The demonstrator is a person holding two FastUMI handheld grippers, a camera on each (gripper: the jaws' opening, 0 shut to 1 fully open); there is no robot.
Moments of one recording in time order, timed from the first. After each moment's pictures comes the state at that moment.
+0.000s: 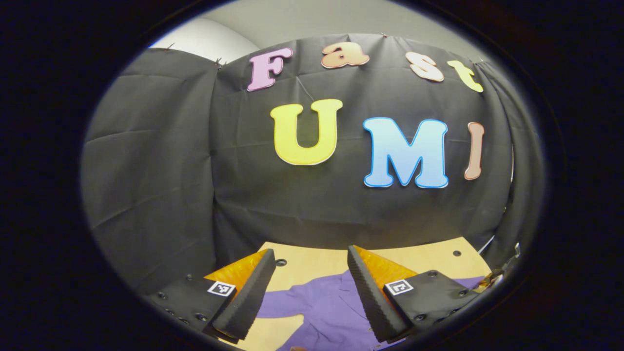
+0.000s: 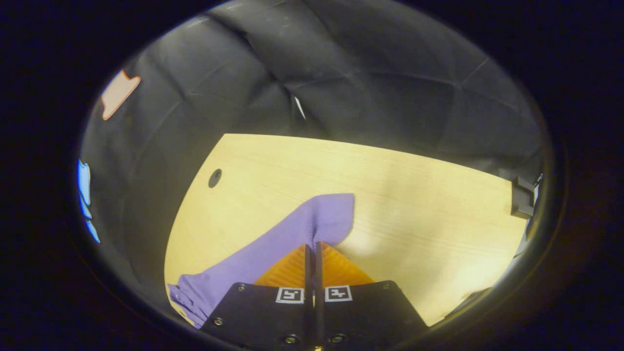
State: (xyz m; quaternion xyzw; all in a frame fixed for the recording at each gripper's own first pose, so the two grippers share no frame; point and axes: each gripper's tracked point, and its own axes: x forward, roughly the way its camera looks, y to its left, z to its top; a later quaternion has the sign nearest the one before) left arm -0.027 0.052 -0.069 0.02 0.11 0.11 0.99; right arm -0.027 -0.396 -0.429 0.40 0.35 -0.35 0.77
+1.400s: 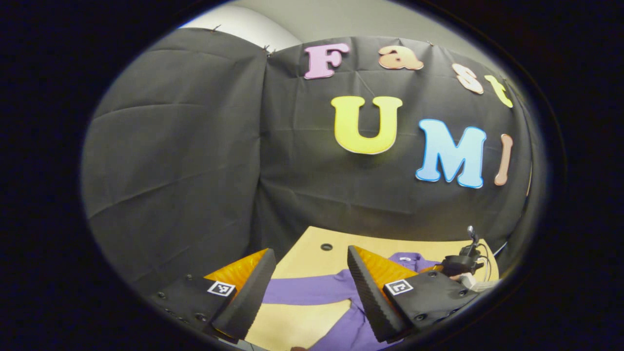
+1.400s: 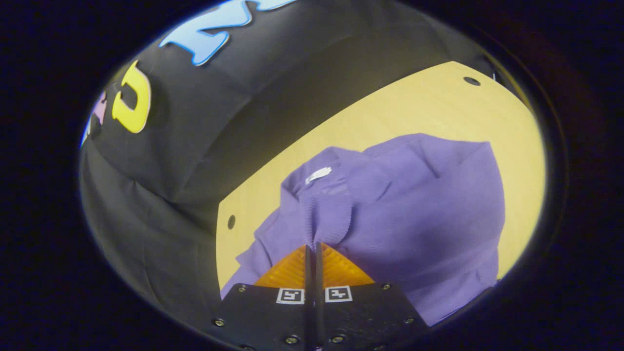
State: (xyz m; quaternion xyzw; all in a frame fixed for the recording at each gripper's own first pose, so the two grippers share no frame) left arm -0.145 0.226 -0.094 -0.03 0.12 0.21 0.97; right arm 0.110 0.107 -0.387 0.30 0.46 0.05 0.83
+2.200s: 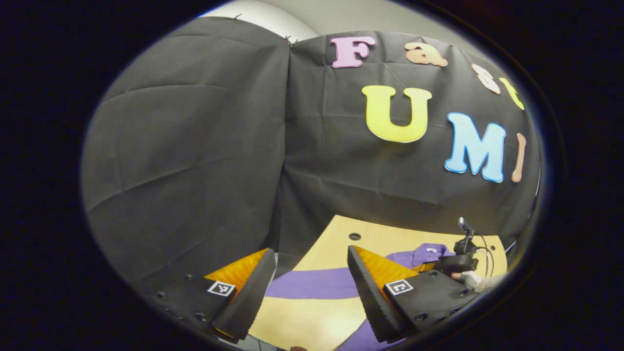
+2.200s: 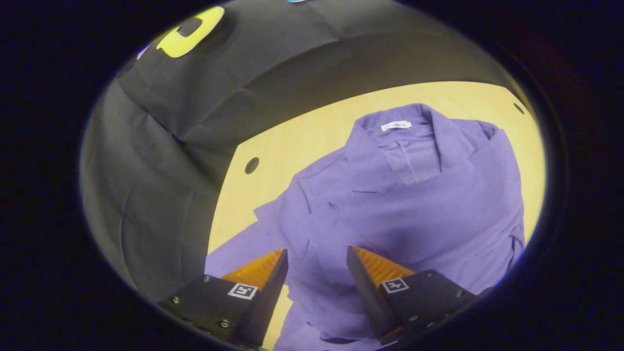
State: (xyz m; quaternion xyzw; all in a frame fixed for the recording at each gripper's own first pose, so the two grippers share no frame) left arm -0.171 0.306 -0.153 -0.05 0.15 0.24 0.96; right arm 0.078 0.210 -0.413 0.18 0.49 0.13 0.84
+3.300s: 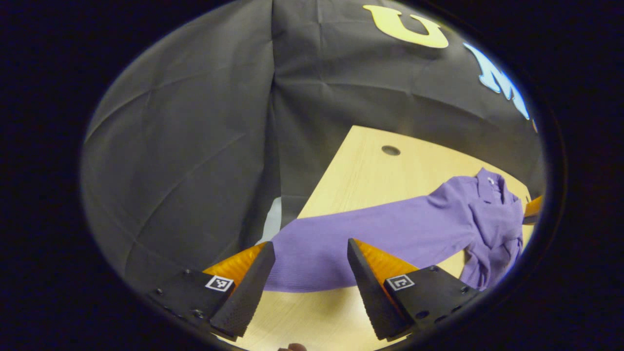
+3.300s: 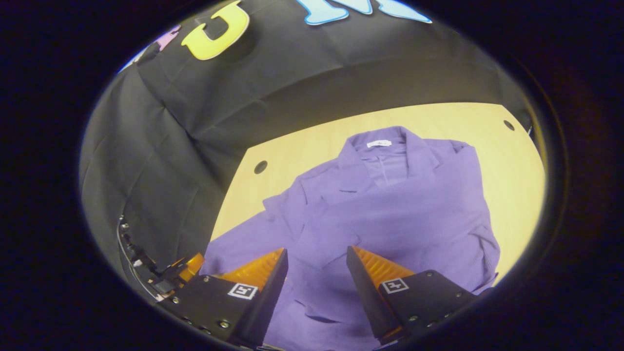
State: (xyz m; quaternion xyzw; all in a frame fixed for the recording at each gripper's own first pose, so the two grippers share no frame) left arm -0.082 0.423 -0.482 -0.06 0.36 0.24 0.90; right arm 0.026 0.166 -0.367 0.15 0.46 0.13 0.86
